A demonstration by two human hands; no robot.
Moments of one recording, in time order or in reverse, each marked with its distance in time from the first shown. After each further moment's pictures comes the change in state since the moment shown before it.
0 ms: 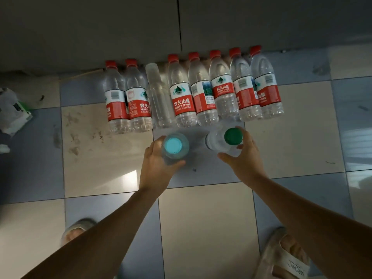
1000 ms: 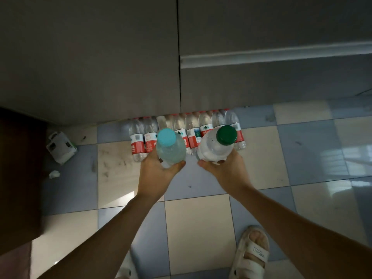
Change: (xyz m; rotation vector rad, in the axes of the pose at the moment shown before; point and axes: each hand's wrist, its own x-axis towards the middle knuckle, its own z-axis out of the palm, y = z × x) left_hand -0.052 0.197 -0.147 -0.209 0.019 0.110; right_hand -0.091 -0.218 -0.103 0.200 0.002 -0.179
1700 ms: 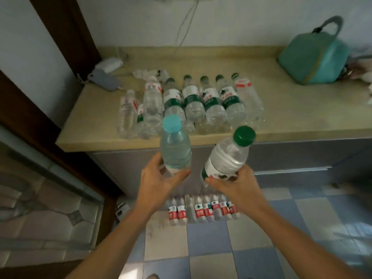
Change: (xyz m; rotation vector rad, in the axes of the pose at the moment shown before) left_hand -0.159 0.430 -0.364 -0.200 0.105 0.447; right_hand -0.200 -0.538 -0.094 0.078 0.014 -0.251
